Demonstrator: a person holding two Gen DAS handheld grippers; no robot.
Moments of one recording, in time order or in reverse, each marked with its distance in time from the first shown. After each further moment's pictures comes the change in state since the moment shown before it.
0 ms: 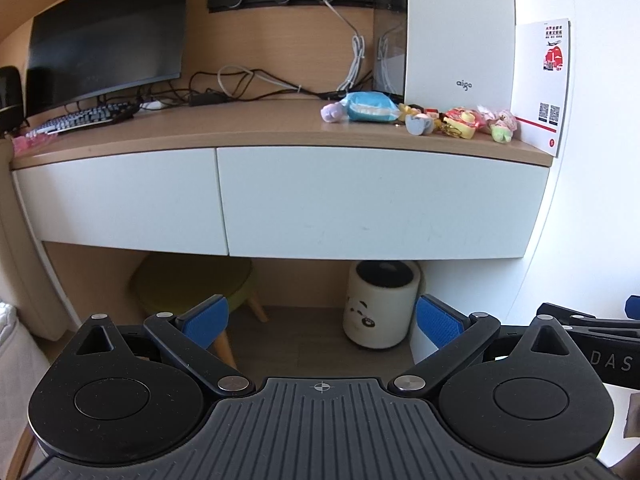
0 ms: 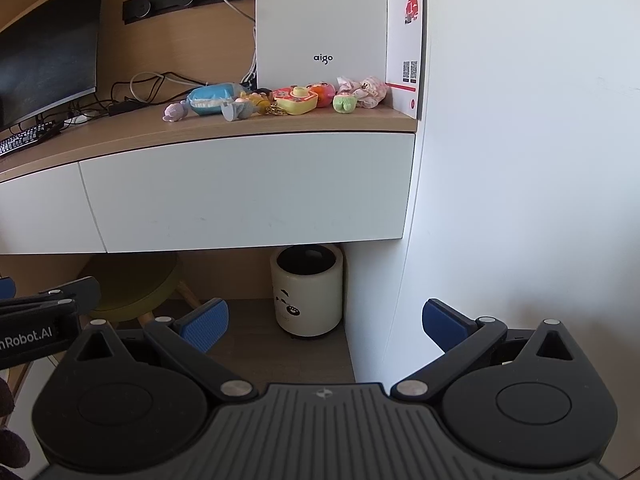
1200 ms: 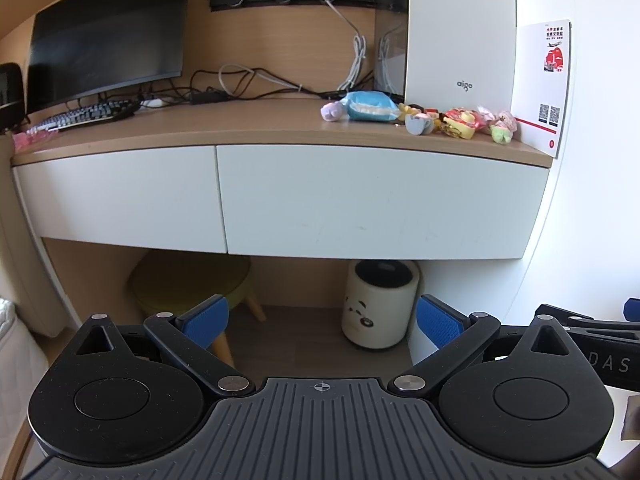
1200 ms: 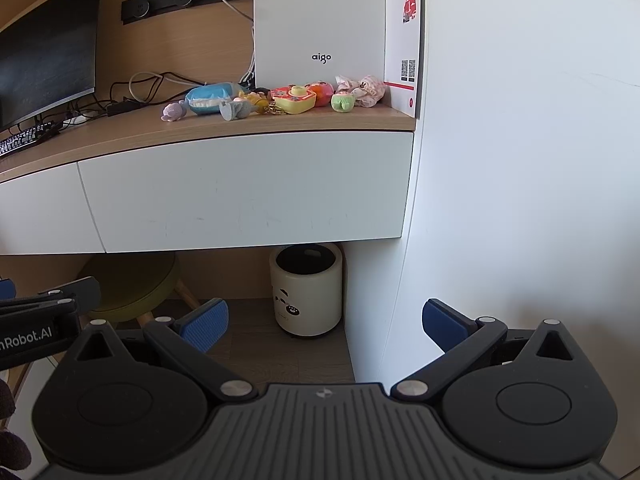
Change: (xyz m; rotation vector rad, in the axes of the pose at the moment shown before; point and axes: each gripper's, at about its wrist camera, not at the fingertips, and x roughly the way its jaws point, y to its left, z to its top) left arm -0.001 -0.003 -0.001 -0.015 0.001 0.008; right arm 0.001 -0.001 0.000 0.003 0.002 -0.003
